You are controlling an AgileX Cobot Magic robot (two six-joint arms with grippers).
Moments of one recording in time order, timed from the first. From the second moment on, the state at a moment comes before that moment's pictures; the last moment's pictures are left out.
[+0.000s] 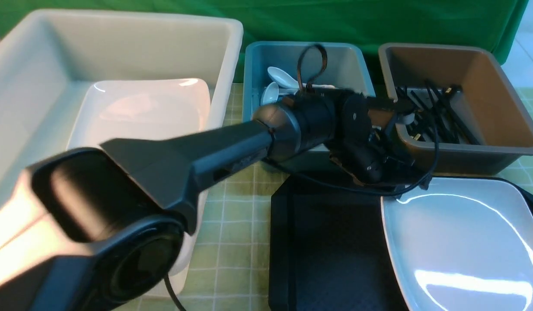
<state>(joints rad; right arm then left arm) 0.08 0.88 -1.06 0.01 1.04 -0.20 -0.76 2.31 -2.02 -0.31 0.73 0.05</state>
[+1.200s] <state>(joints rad) 0.26 1.26 -1.59 0.60 1.08 -0.50 0.08 1.61 -1.97 -0.43 0.98 0.16</state>
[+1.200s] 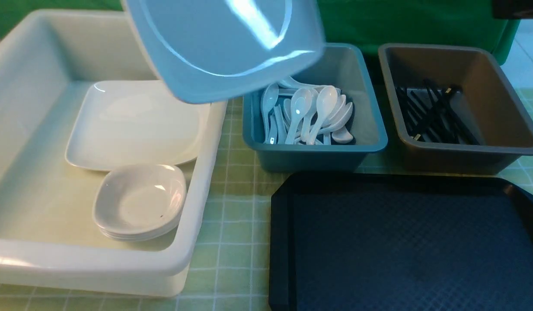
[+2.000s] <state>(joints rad) 0.60 1.63 -1.87 0.38 1.02 -0.35 0.19 1.67 -1.13 -0.86 0.08 0.26</state>
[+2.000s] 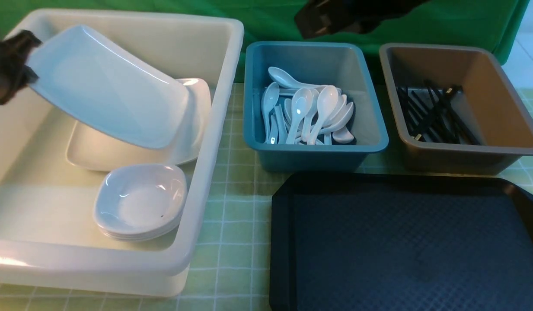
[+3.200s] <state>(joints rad) 0.67 1.74 -2.01 0.40 1.02 -0.31 0.18 1.63 -1.19 -0.46 0.59 0.26</state>
